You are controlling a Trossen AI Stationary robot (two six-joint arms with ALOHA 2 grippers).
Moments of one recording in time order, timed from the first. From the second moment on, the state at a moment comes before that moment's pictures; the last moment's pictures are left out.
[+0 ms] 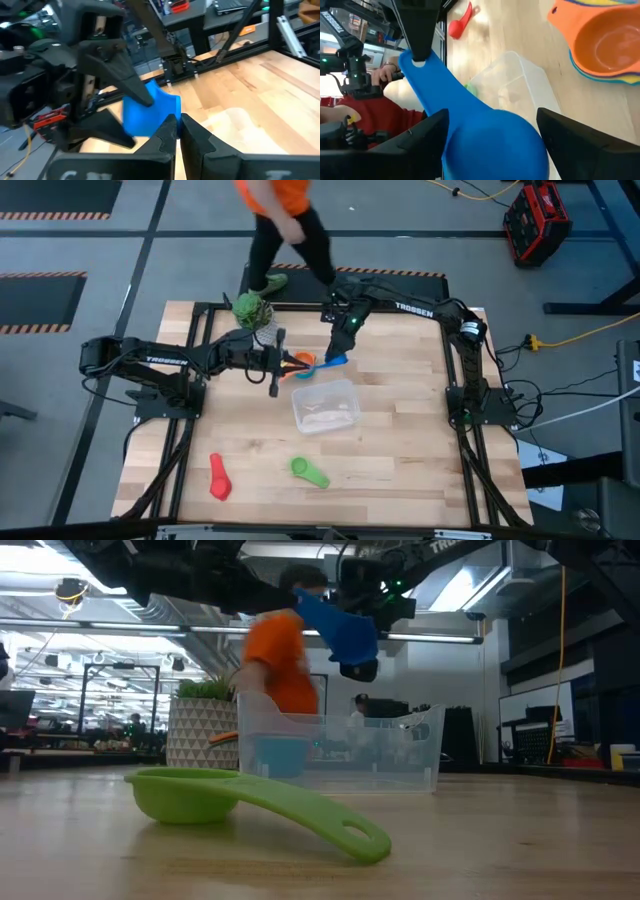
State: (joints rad) left arm 0.21 1.20 0.59 0.49 0.21 0.35; right arm -0.48 2.02 1.79 -1.00 -0.98 -0.01
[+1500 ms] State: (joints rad) left arm 0.15 1.20 0.59 0.50 0.02 0.15; right arm -0.61 1.96 1.79 -0.74 -0.92 -0.20
